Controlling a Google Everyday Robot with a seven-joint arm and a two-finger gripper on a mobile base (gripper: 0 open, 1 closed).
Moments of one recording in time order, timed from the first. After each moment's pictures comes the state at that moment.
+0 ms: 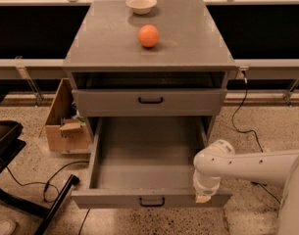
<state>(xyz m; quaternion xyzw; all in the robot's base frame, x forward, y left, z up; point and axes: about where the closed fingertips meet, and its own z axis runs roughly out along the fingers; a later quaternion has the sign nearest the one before) 0.476 -0.205 0.407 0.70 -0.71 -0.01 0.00</state>
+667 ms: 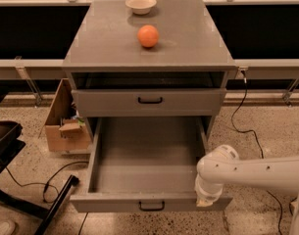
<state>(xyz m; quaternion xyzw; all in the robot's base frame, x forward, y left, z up) 0.456 -0.204 0.411 0.70 -0.72 -0.02 -0.01</state>
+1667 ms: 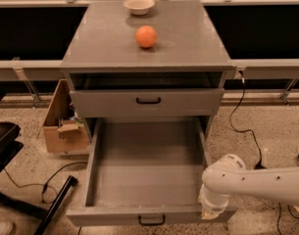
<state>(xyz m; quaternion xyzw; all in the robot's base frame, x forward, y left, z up) 0.412 -0.221 0.409 0.70 -0.71 -0.03 0.01</state>
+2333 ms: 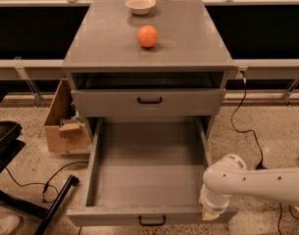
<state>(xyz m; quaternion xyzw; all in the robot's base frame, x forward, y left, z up) 0.412 -0.219 0.409 0.70 -0.71 -0.03 0.01</state>
